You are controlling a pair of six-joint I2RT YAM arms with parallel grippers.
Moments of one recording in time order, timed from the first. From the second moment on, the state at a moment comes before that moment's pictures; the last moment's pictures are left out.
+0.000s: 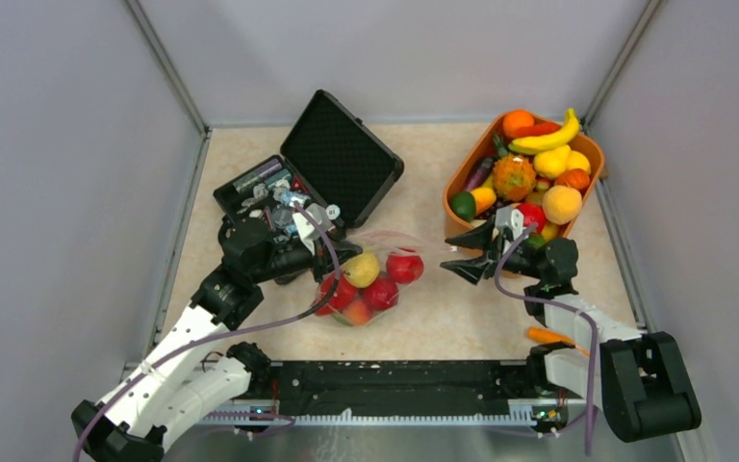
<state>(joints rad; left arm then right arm) -0.56 0.75 0.72 -0.09 0.63 0.00 0.18 1.07 0.25 1.08 -1.13 0.26</state>
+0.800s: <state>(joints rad) -0.55 0.73 0.72 -0.08 0.61 -0.01 0.19 1.06 0.24 1.00 -1.09 0.17</state>
